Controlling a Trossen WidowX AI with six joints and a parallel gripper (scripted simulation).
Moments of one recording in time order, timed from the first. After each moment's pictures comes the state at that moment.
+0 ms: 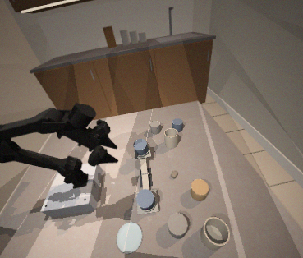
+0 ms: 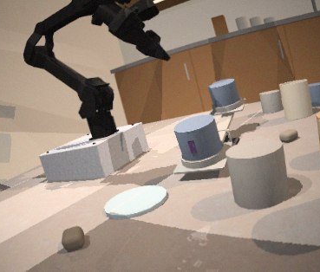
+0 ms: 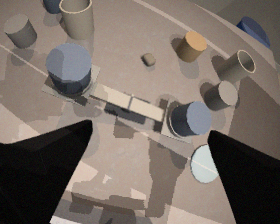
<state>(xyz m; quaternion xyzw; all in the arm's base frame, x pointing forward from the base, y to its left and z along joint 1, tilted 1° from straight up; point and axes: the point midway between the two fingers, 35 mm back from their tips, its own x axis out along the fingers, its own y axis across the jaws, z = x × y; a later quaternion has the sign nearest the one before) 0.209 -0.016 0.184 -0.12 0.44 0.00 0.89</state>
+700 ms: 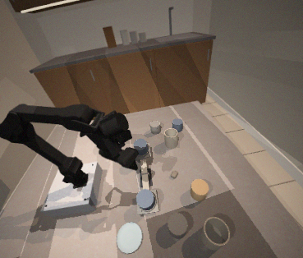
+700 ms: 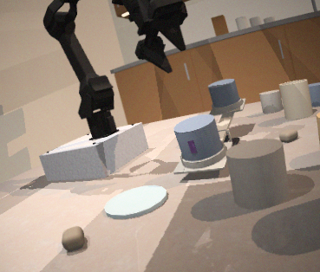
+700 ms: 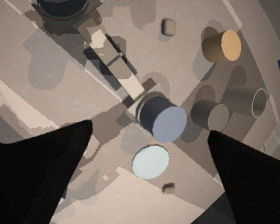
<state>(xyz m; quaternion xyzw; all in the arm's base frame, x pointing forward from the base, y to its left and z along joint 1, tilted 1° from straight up) 0.260 -0.064 0.162 -0.35 0.55 0.17 0.74</state>
